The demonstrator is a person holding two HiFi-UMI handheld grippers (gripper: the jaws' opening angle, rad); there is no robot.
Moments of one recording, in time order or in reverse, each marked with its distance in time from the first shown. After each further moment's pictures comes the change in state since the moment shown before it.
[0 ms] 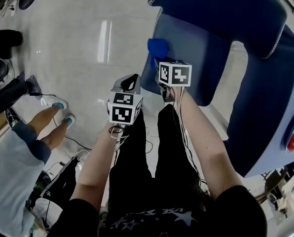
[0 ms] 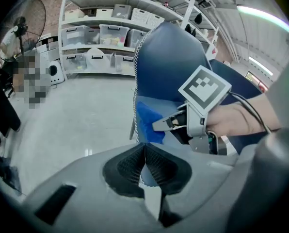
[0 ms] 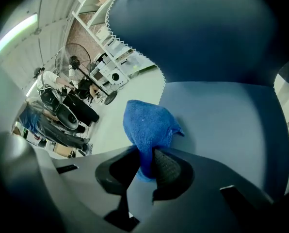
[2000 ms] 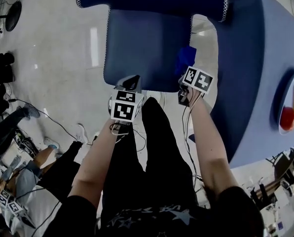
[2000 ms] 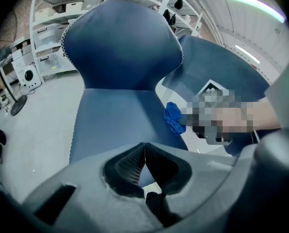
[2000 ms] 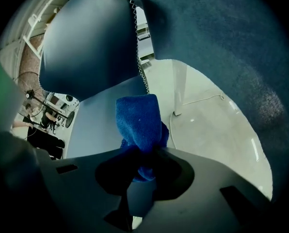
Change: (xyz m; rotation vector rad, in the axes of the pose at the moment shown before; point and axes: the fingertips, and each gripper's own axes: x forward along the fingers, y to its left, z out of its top) left arm 0.053 -0.204 -0.009 0.131 0.106 -0.104; right arm -0.179 -0.284 -0.105 0.394 -0.063 -0.324
